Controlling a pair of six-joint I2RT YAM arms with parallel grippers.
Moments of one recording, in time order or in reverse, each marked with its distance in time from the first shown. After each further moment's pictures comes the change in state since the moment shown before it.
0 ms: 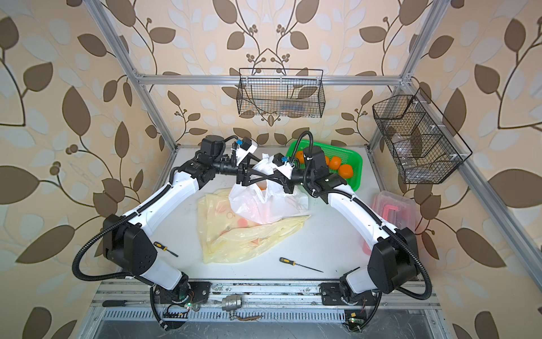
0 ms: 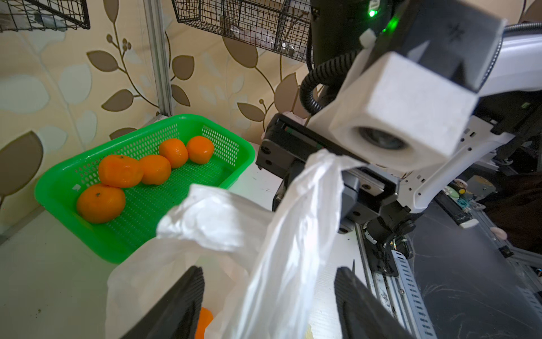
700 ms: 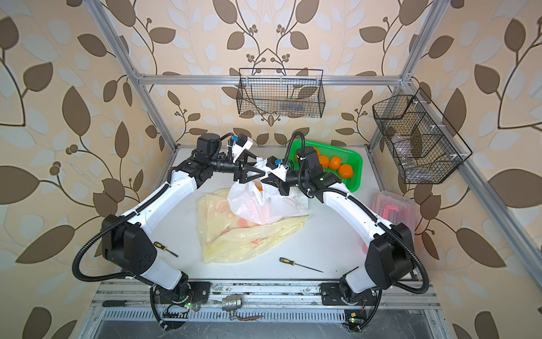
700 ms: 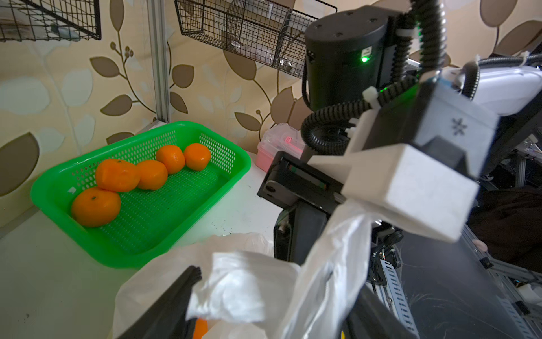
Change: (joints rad) left arm 0.030 0.001 0.000 0.048 0.077 -0.097; right arm 0.045 0.039 0.039 -0.047 -0.005 -0.040
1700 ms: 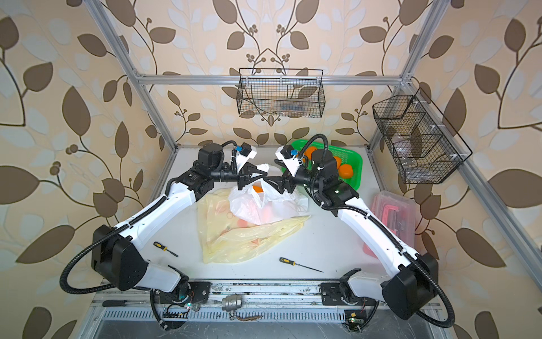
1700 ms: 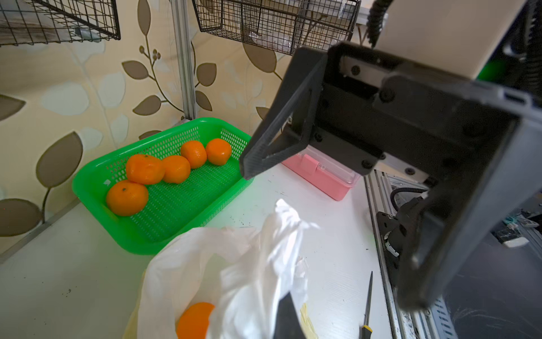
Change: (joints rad) left arm -0.087 -0.131 -0.166 0.103 -0.247 0.019; right arm 0.013 -0.239 -0.104 0.183 0.228 0.476
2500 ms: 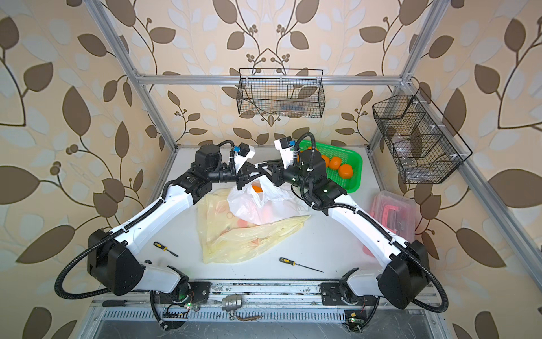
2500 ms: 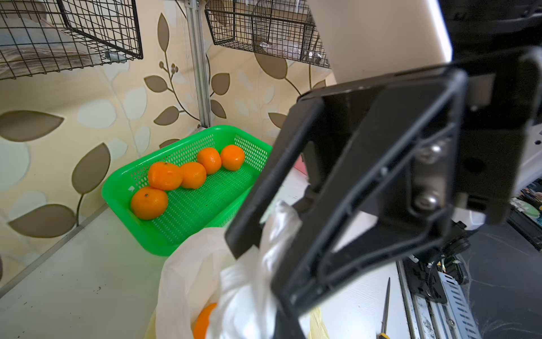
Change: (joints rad) left arm -0.004 -0.023 -0.015 0.021 -0.048 0.018; right arm 0.078 0.089 0.018 0.117 0.103 0.444
